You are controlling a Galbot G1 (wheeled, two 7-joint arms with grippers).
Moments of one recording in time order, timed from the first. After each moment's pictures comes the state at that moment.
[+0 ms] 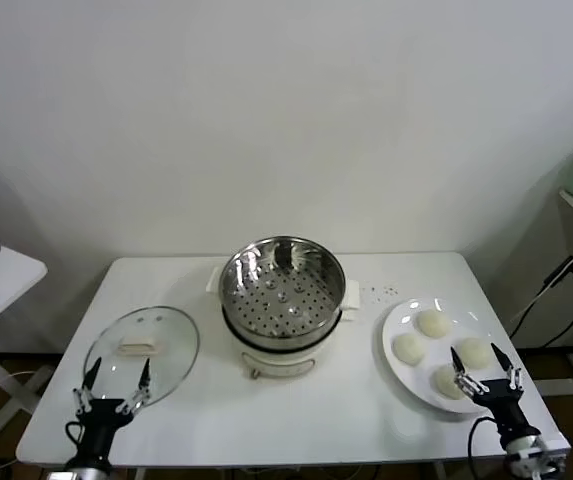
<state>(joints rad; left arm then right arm) 1.71 -1.44 -0.77 -1.95 -0.13 -0.22 0.09 -1.53 1.15 0.77 1.79 0.29 0.10 -0.21</state>
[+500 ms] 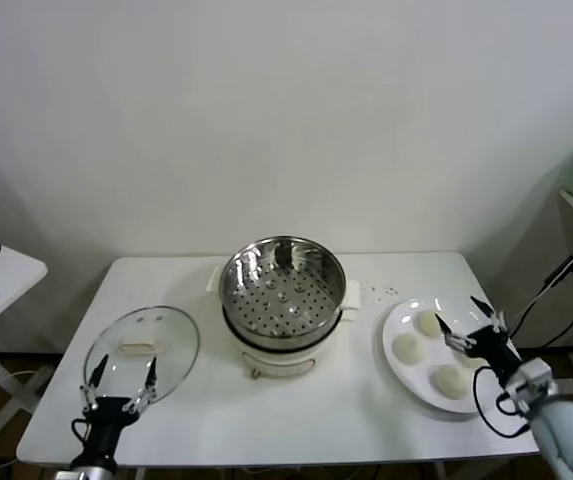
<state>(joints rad) 1.71 -1.43 -0.74 -1.95 -0.11 -0.24 0.09 -1.14 0.74 0.48 1.63 0.19 -0.08 -0.42</state>
